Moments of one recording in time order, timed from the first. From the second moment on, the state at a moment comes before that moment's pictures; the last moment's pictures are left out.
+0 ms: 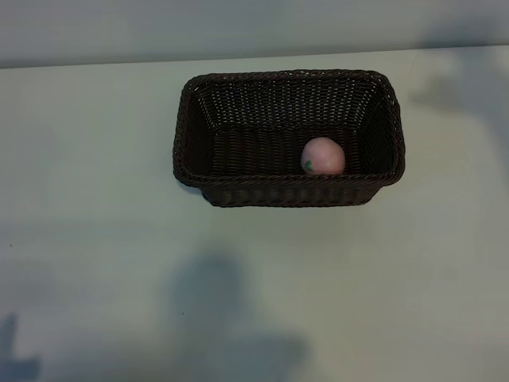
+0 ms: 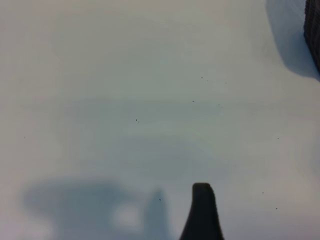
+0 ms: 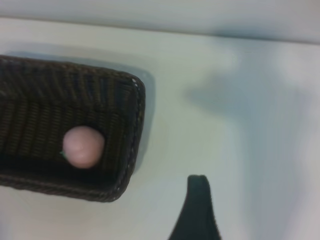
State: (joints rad) left arm -0.05 -0.01 -0.51 0.02 1.07 -0.06; right arm -0.12 1.23 -1.60 0.14 1.24 -0.07
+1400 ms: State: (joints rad) left arm -0.05 -0.01 -0.51 0.02 1.07 -0.06; right arm -0.04 0.00 -0.67 0.00 1.02 0.04
